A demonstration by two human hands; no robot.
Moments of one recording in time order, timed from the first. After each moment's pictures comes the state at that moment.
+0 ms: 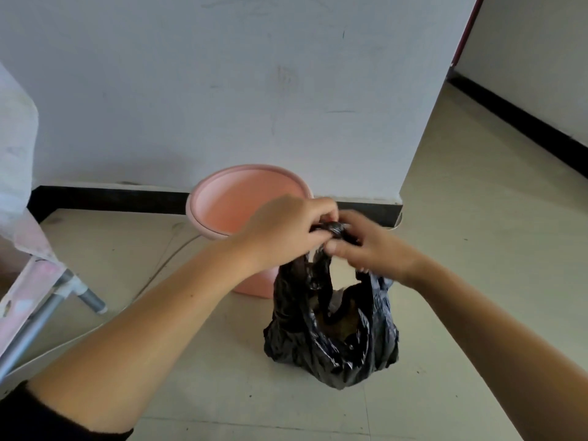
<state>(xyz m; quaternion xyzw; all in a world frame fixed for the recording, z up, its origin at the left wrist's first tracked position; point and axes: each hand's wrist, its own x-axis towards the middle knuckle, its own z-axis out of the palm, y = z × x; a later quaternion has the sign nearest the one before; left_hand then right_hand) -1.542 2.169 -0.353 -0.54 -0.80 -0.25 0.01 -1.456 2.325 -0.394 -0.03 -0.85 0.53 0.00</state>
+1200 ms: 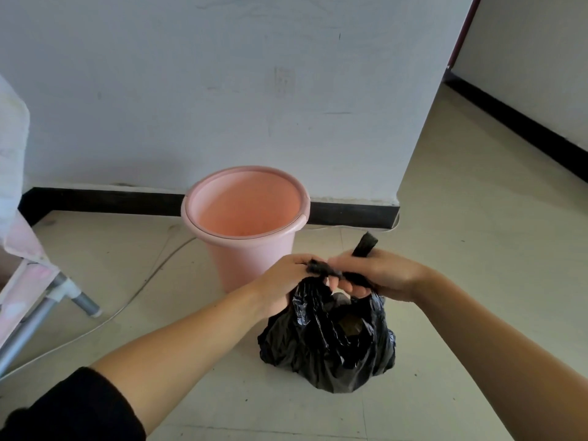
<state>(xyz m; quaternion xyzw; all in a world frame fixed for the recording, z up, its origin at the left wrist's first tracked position) -1.545 2.186 -0.461 -0.23 -0.60 -0.60 -0.47 -1.449 2.332 -0.409 -0.04 -0.75 0.63 -0.18</state>
